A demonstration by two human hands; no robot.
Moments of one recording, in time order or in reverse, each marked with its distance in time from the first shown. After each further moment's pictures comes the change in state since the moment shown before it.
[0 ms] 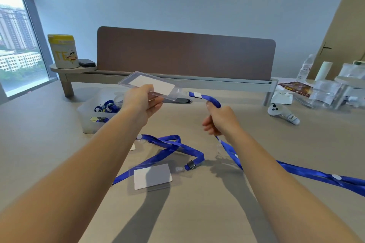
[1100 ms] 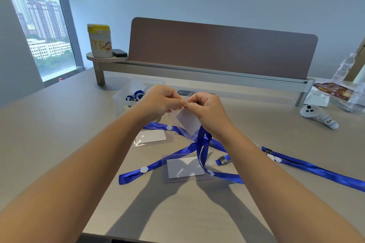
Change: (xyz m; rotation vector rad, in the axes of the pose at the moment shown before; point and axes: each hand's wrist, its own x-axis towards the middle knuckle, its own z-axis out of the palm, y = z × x) left_hand 0.002 0.010 -0.066 0.953 -0.362 0.421; right_hand -0.040 -0.051 0.088 0.041 -0.186 -0.548
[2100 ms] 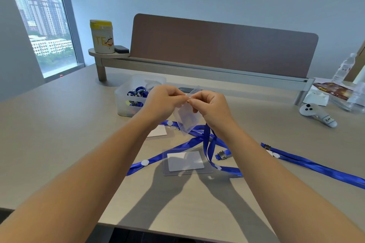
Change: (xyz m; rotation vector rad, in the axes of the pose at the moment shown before) left_hand -0.013 -0.002 0.018 -0.060 0.197 0.001; right_hand -0.008 0.003 -0.001 0.108 0.058 0.017
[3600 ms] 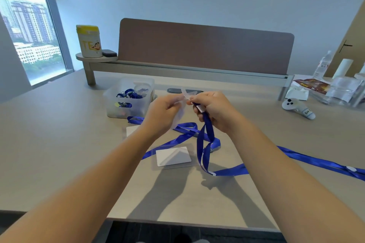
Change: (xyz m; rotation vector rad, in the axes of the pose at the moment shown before) left_hand -0.028 0.005 0.030 0.048 0.017 0.156; right_hand -0.020 -0.011 -0.044 0.233 -0.116 0.325
